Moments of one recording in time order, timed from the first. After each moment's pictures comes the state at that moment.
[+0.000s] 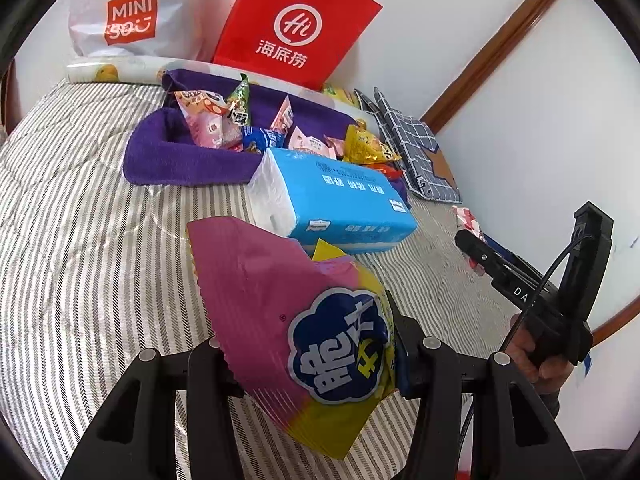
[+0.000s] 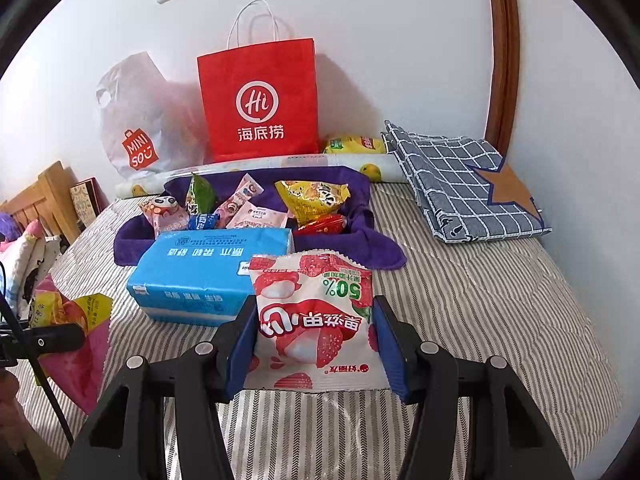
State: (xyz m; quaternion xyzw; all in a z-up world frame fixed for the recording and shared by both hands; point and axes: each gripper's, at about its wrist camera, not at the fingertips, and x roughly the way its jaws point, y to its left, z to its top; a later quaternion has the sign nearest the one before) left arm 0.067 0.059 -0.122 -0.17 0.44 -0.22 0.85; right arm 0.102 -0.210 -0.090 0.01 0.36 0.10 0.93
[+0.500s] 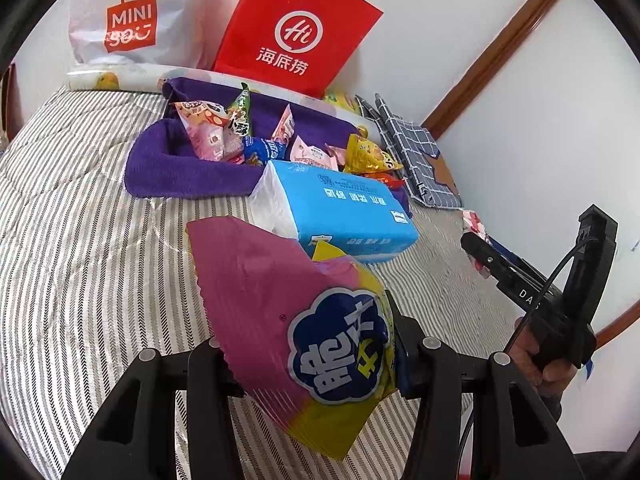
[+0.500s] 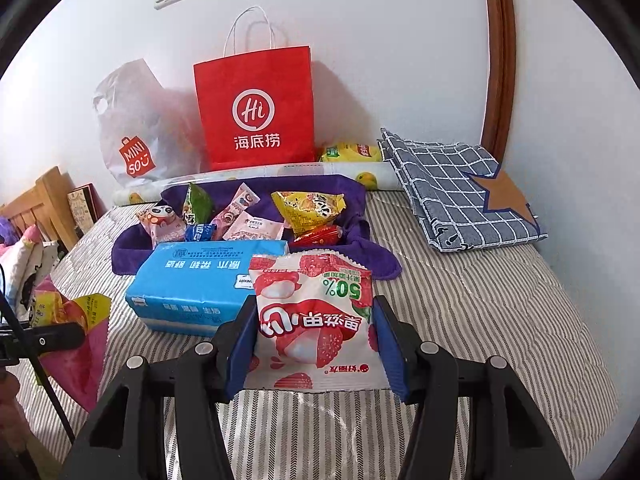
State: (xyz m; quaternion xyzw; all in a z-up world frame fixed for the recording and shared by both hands) left arm 0.073 0.060 -0.118 -0.18 0.44 -0.22 0.86; right arm 0.105 -0.213 -0.085 0.01 0.35 0.10 0.93
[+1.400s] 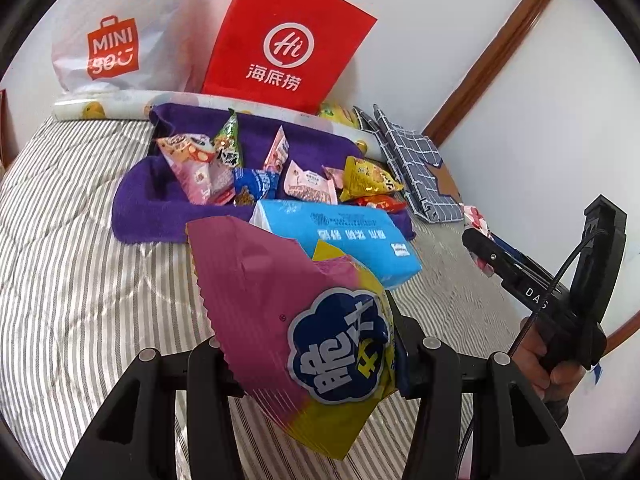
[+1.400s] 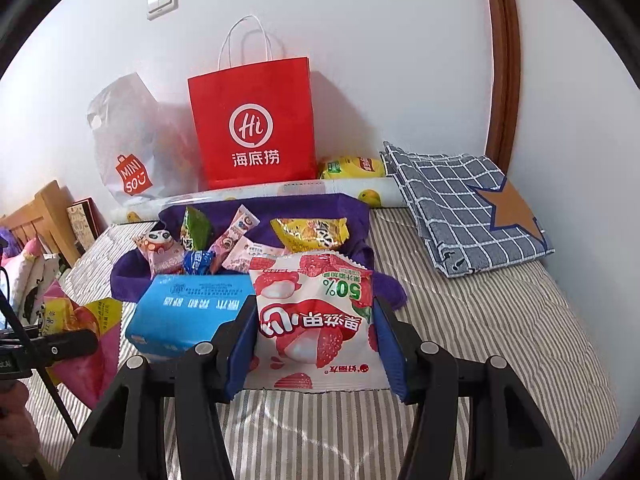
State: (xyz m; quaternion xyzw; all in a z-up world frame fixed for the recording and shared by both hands) left arm 0.106 0.050 -0.104 -0.15 0.43 -0.21 0.87; right arm 0.136 -0.211 -0.071 0.02 0.34 0.10 0.93
